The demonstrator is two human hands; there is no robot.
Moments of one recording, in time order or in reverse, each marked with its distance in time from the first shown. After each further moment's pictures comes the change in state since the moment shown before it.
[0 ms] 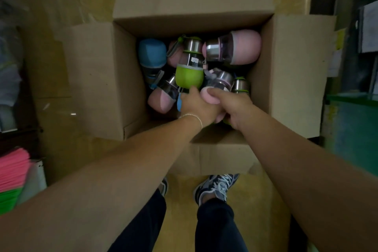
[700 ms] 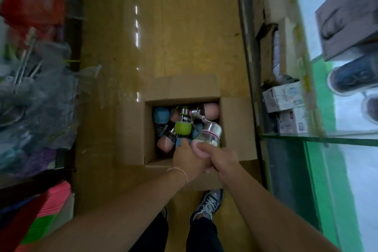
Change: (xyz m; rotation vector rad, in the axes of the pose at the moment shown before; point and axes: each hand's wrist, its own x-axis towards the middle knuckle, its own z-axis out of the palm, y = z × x) left_hand -0.253 0.086 -0.113 0.034 -0.028 0.164; right_hand -0.274 -0.019 -0.078 0.074 -0.066 -0.115
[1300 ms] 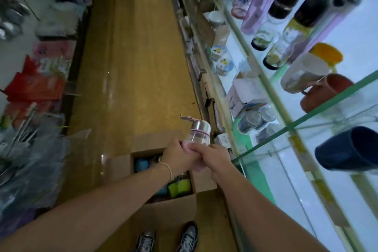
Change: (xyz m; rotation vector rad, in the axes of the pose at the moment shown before) left_hand -0.211 0.131 -0.127 -0.158 -0.008 0.356; right_hand -0.295 -0.094 -0.040 -0.028 0.190 -0.420
